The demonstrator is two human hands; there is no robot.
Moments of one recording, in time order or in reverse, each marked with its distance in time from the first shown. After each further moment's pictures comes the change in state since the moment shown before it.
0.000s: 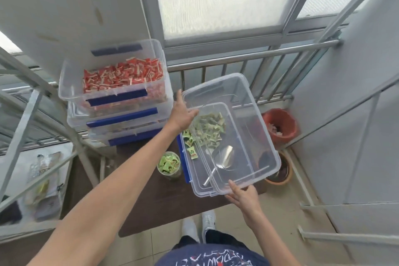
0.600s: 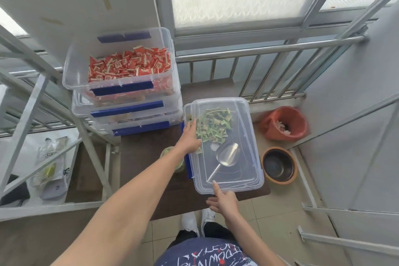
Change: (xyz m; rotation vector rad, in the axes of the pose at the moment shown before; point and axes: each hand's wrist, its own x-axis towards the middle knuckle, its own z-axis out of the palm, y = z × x) left_hand -0.018 -0.084 0.051 0.274 -0.293 -0.222; right_hand 0.004 0.032 0.053 -0.313 -0.021 0.197
